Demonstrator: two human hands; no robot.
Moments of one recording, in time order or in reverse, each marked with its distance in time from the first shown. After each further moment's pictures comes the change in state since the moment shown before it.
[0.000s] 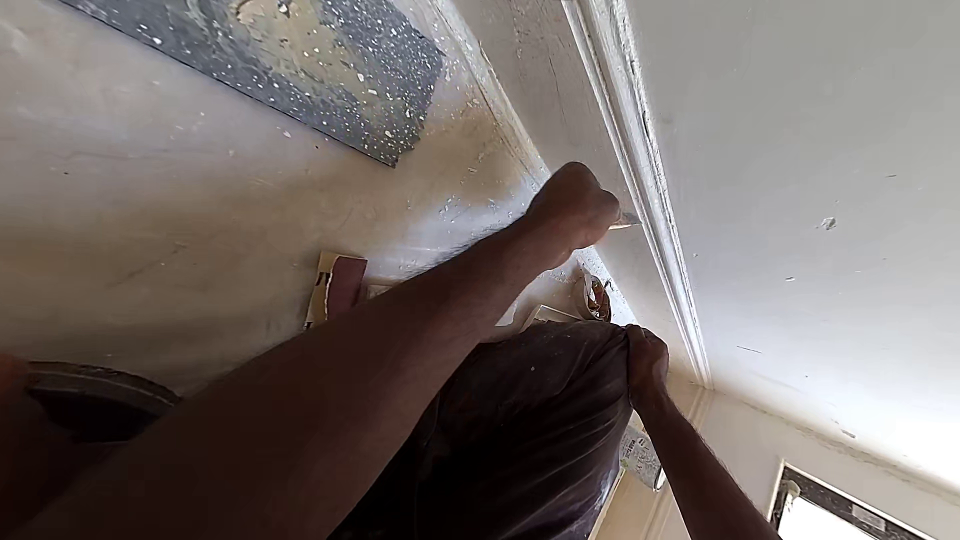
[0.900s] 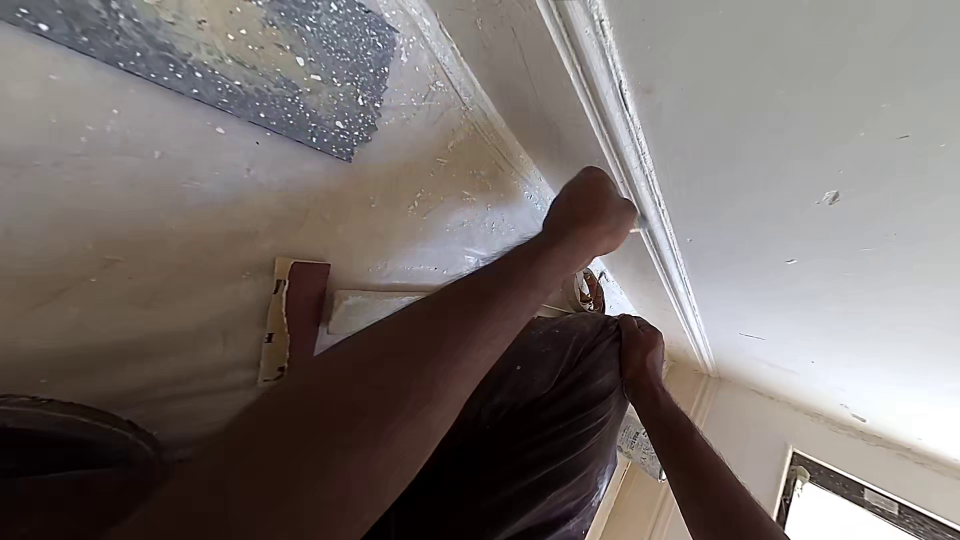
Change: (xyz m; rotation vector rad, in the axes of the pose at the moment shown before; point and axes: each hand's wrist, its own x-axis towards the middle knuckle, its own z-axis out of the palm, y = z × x) left_hand 0.018 0.003 0.044 0.033 -0.022 0.024; right_hand 0.002 -0.013 -0.001 -0.025 -0.018 0.060
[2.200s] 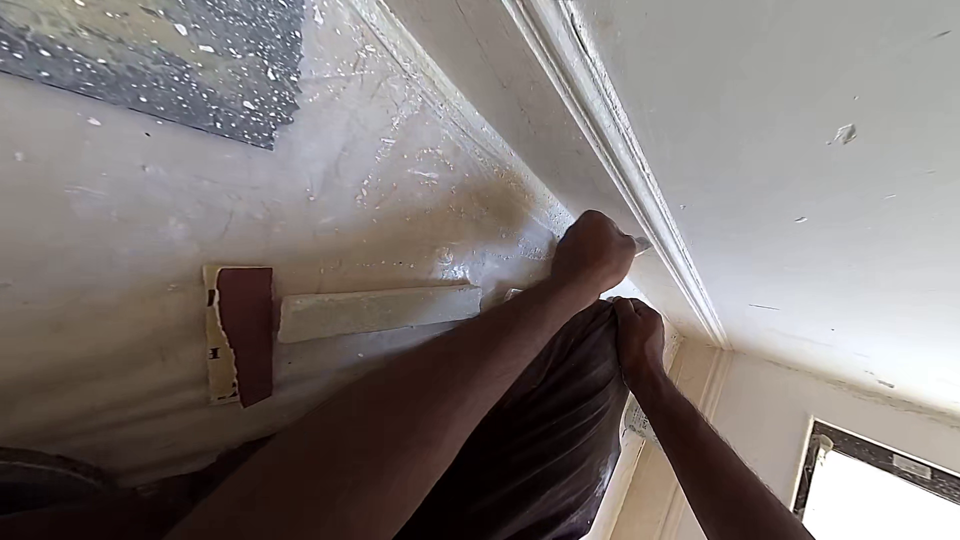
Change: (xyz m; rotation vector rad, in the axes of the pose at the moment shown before) left_hand -0.003 -0.029 0.074 0.017 -0.092 -0.098; right_hand 0.000 0.009 -0.001 0.052 -0.048 -0.011
